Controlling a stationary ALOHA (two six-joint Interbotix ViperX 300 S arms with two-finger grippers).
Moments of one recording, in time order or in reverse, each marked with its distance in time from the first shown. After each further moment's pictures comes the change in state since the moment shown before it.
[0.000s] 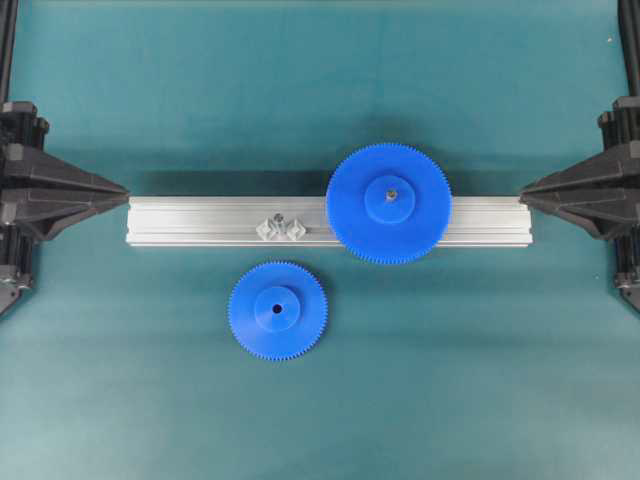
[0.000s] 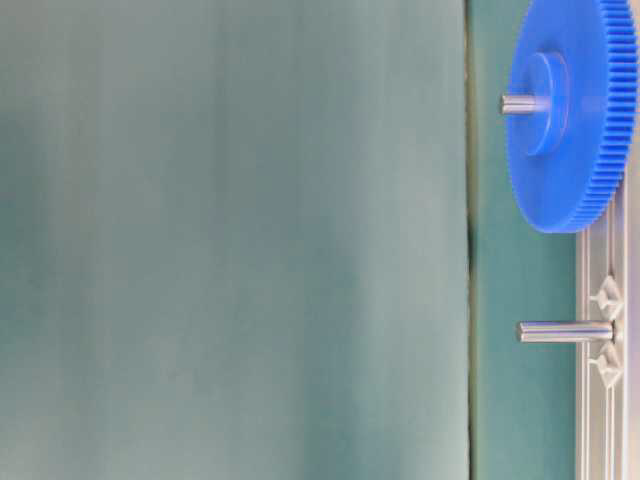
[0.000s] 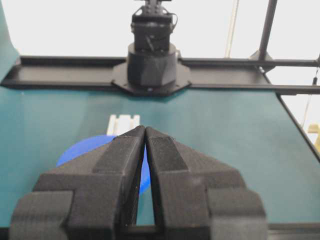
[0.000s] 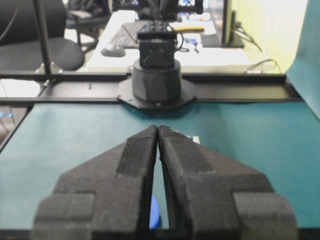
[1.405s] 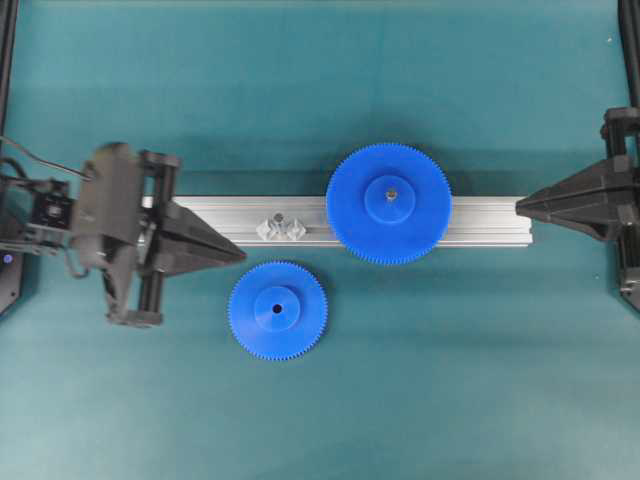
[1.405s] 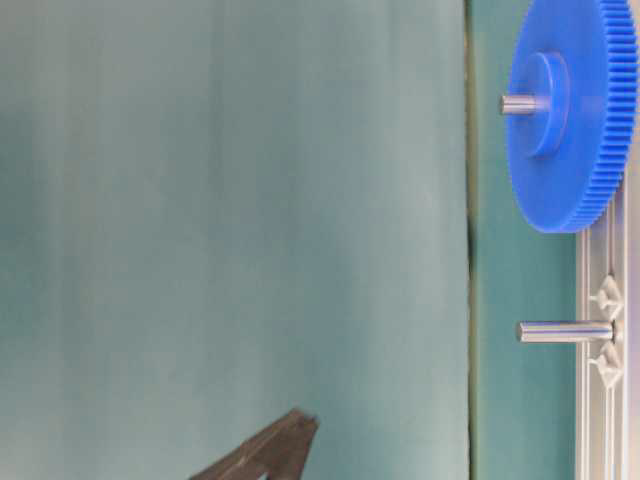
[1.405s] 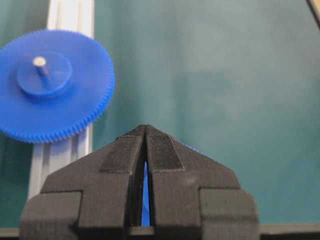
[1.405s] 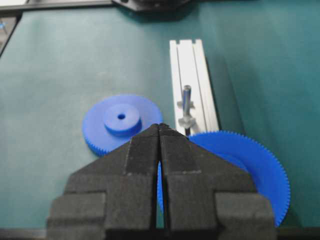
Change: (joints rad) left arm -0.095 0.554 -0.341 0.015 0.287 -0.011; right arm -0.008 -0.029 -0.052 0.028 0.387 0.023
